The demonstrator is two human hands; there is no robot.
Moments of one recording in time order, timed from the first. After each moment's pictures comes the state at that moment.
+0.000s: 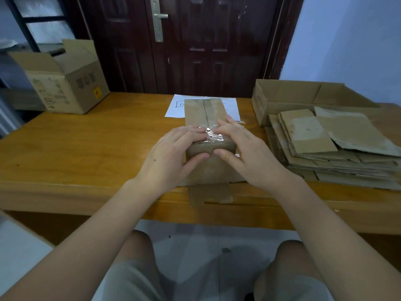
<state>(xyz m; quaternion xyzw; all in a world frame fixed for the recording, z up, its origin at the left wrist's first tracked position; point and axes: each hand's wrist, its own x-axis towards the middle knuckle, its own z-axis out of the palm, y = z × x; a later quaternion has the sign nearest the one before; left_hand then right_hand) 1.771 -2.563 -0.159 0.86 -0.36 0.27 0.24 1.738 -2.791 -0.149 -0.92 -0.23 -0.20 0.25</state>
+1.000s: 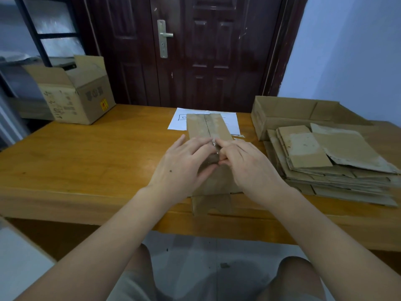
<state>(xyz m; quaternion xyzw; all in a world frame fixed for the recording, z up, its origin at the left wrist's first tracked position) 1.763 -2.579 -0.152 0.86 -0.36 0.32 0.15 1.734 -2.786 -0.146 -0.91 -0.27 -0.32 0.03</state>
